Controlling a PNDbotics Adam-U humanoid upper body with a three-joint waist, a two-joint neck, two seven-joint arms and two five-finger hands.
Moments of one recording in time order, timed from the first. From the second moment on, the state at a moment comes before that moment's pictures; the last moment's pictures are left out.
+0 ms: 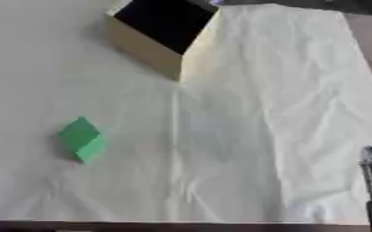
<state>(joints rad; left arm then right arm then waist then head) -0.22 0.71 -0.02 -1.98 -0.11 -0.27 0.56 -0.21 -0.31 -0.07 -1.99 0.10 -0.42 -0.42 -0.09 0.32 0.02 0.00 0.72</state>
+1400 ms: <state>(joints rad) -0.41 1.18 -0.53 -1.99 -0.50 -0.17 0.17 -0.21 -0.32 -0.04 -1.99 0.09 -0.42 -0.39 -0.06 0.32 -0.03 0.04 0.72</state>
